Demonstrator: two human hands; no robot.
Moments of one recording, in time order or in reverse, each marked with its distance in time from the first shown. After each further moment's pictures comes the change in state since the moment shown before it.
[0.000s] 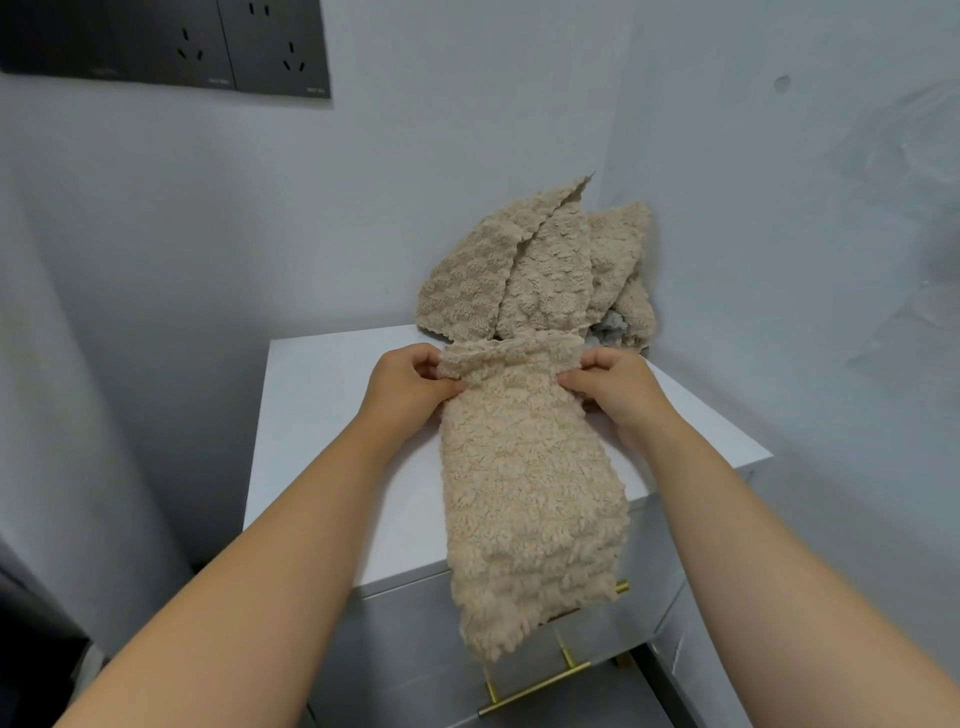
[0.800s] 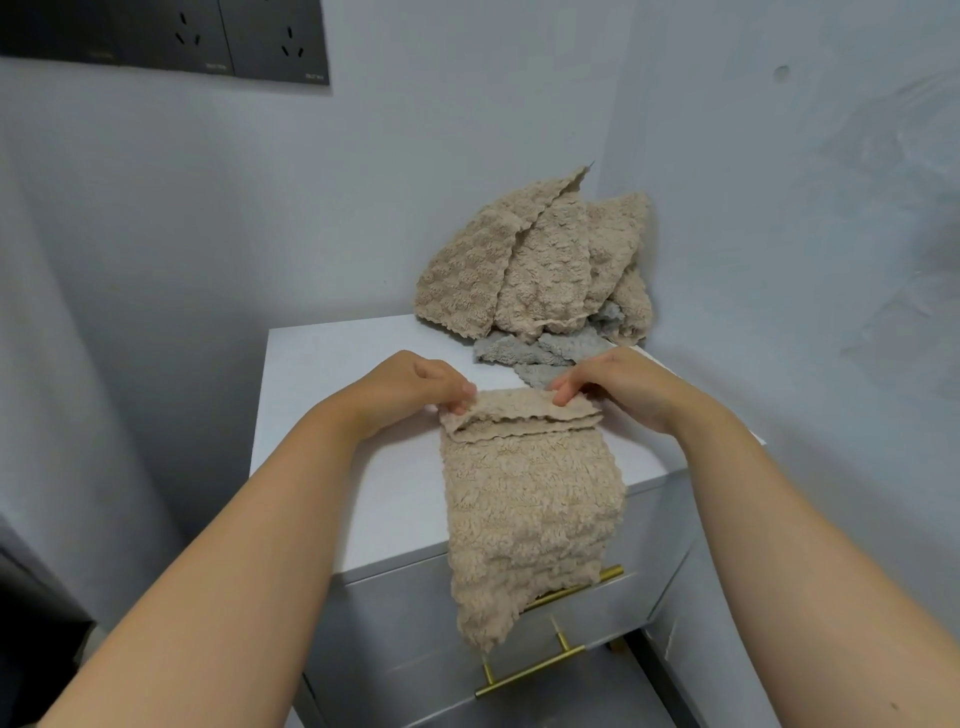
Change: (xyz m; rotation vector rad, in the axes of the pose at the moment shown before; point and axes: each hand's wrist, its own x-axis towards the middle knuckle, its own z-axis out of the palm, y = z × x) left_hand -0.007 0.005 -0.022 0.080 -0.481 -0.002; right_hand -0.013 -0.020 -0.020 -0.366 -0.359 0.016
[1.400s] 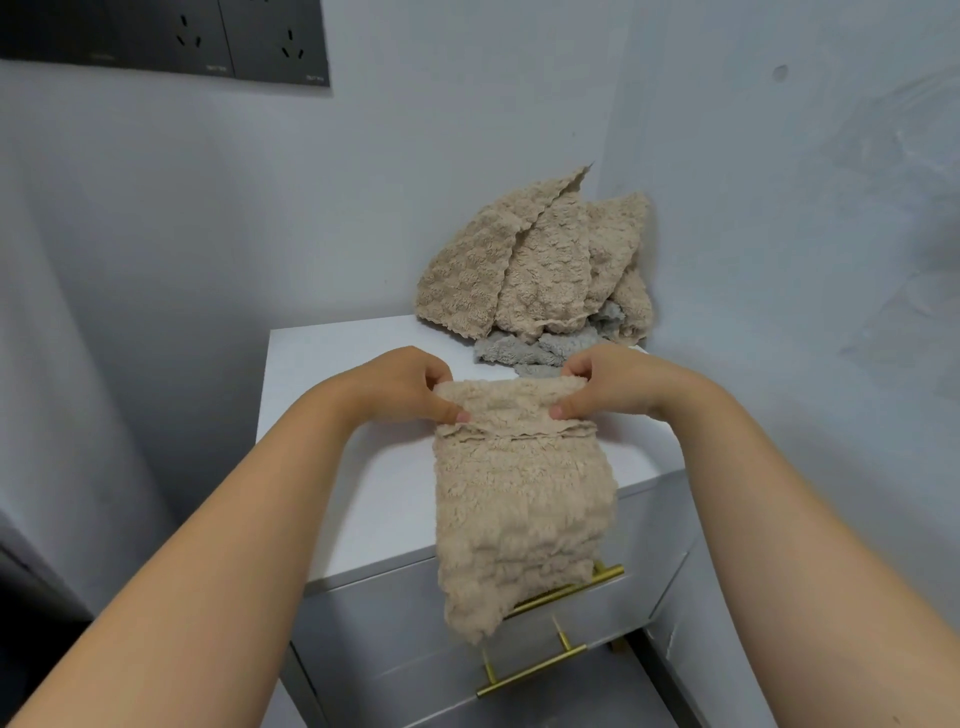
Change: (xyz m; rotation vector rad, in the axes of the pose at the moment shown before) left_hand 0.001 0.018 -0.007 0.559 -0.034 -0.129; right_hand -0.004 -0.022 -0.001 -0.419 -0.088 0.029
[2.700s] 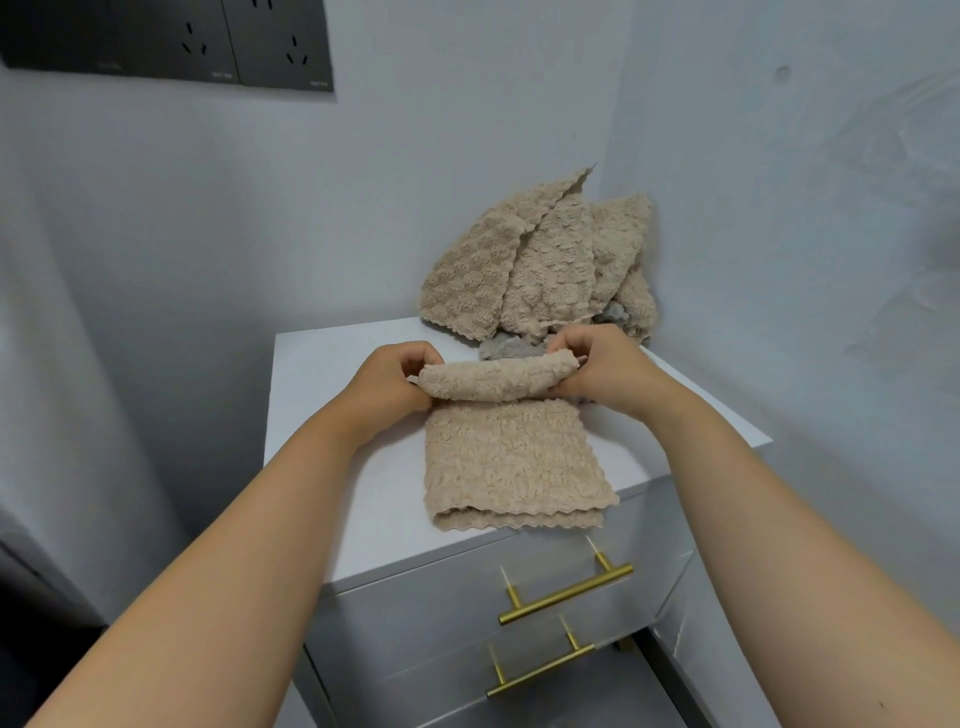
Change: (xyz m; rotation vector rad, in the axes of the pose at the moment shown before) left_hand 0.001 -0.026 0.014 -0.525 0.301 0.167; right_hand 0.007 -0.012 0.016 0.328 0.252 -0.178
